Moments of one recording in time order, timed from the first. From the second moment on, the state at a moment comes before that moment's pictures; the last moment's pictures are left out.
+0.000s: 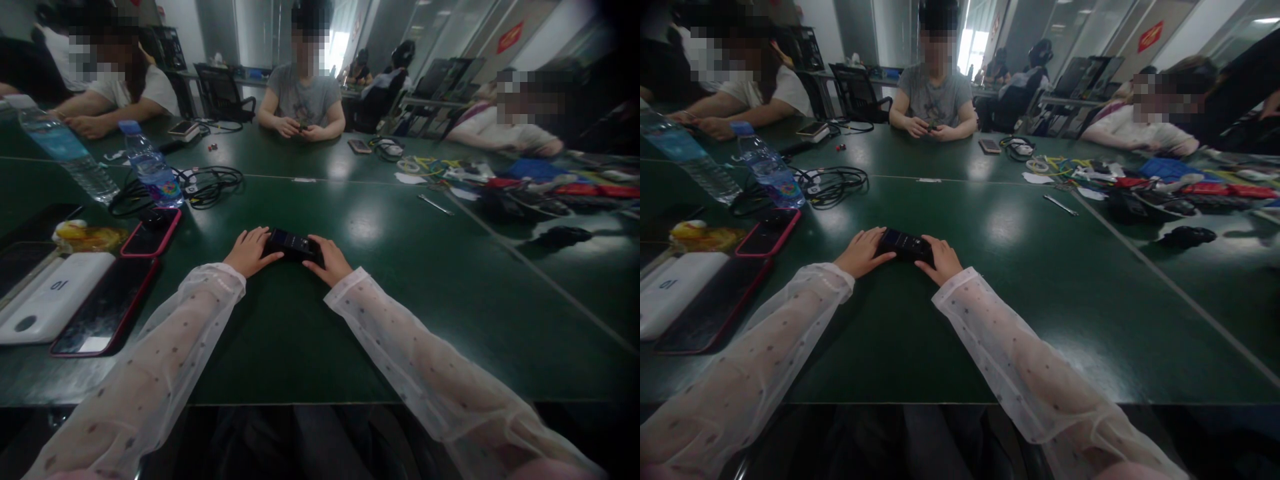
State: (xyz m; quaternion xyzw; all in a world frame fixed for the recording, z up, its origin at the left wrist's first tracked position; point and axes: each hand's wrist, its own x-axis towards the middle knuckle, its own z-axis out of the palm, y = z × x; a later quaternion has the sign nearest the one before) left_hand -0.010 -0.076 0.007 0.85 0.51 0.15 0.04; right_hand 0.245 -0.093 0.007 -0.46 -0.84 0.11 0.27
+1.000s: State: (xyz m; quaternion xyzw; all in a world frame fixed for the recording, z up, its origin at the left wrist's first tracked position) left_hand -0.009 -0.077 0.010 0.85 0.51 0.15 0.04; right_hand 0.244 -0.096 0.008 -0.48 -0.81 0.12 0.31
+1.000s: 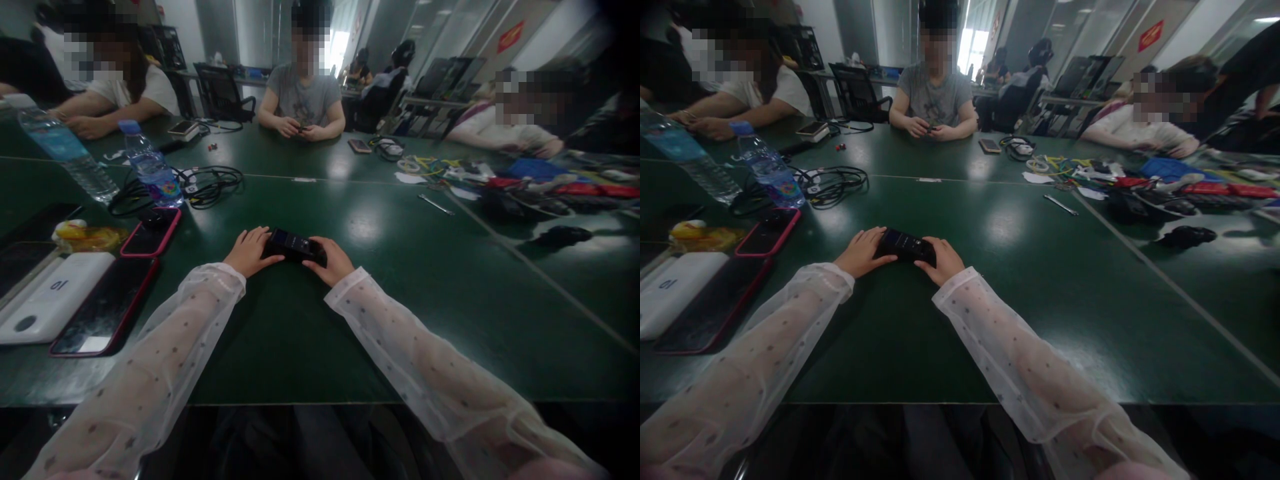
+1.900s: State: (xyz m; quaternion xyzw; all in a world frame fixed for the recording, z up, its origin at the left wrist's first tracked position) left_hand -0.011 -0.075 0.009 0.85 0.50 0.13 0.04; right_hand 0.276 -0.063 -0.009 -0.59 -0.67 0.09 0.44
